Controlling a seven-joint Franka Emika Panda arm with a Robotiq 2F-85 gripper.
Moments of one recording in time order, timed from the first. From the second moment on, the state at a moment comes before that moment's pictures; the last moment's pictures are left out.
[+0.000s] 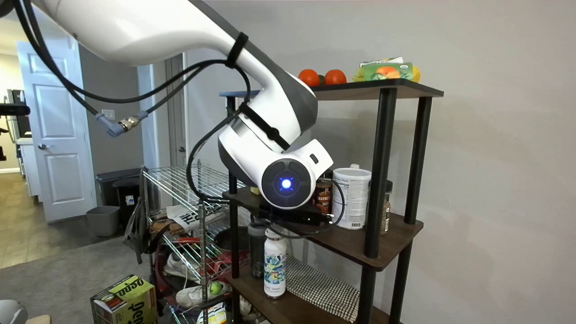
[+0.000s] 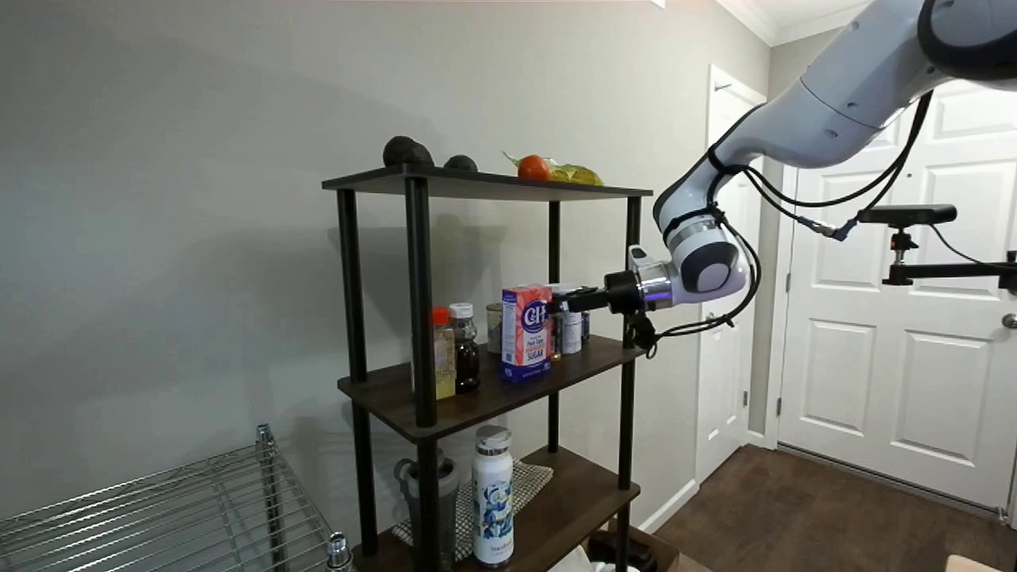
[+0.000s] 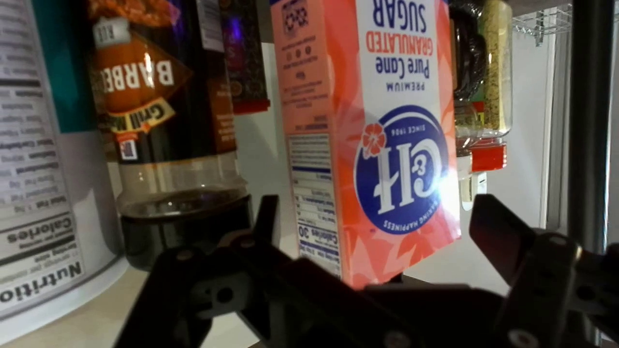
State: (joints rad) arm -0.12 0.11 -0.16 -2.20 1.80 2.05 -2.21
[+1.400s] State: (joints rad) arm -0.11 0.13 -0.15 -2.16 1.80 2.03 -2.21
